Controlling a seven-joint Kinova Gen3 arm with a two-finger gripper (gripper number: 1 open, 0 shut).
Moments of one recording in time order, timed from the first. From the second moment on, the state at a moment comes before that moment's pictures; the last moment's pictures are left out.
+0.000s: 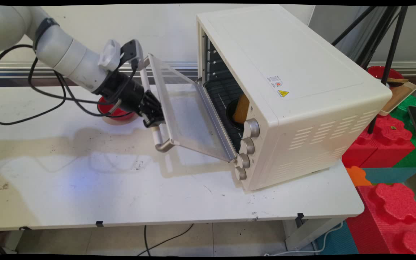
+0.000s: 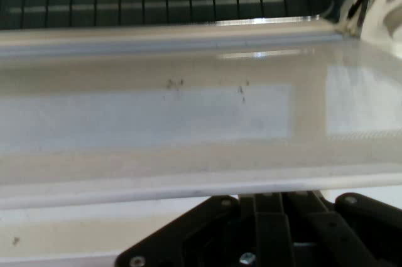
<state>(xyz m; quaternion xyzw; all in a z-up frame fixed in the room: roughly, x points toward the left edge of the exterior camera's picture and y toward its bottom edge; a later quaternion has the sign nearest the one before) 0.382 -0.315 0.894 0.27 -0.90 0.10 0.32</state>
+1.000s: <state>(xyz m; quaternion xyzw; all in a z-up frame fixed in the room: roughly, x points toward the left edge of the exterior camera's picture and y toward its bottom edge) 0.404 -0.290 0.843 0.26 -0.92 0.08 0.27</state>
